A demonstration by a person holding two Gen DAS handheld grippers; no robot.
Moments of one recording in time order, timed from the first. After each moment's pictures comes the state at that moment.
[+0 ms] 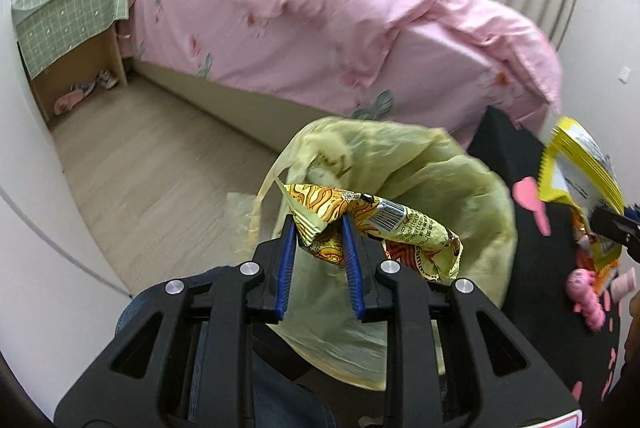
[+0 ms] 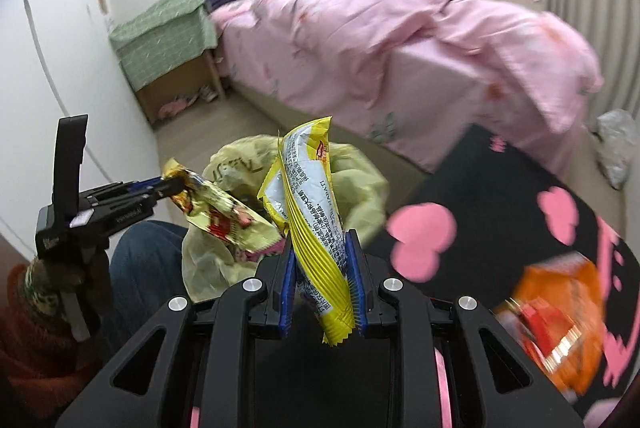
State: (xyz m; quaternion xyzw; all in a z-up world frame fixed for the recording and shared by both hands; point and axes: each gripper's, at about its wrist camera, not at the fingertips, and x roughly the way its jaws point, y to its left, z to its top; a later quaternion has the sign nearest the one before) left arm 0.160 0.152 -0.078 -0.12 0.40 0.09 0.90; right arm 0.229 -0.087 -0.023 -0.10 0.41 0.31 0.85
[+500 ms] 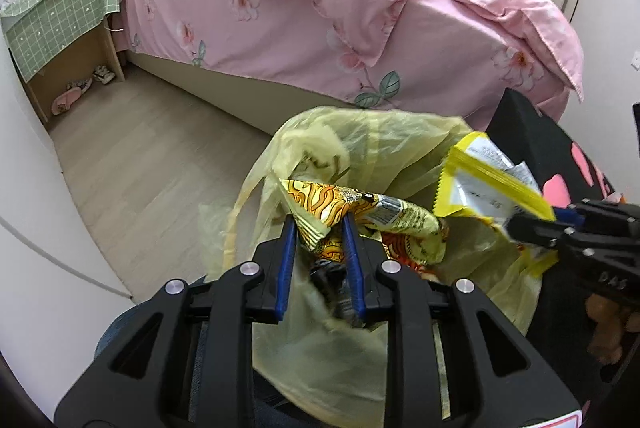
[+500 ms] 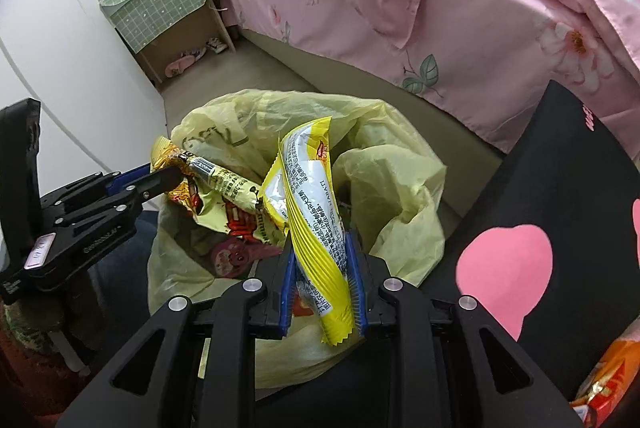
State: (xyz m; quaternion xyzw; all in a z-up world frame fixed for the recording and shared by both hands) left arm 0.207 0.142 -0.097 -0.11 0.43 0.08 0.89; right arm 0.290 -0.032 -0.091 -0.09 0.49 0.33 0.80
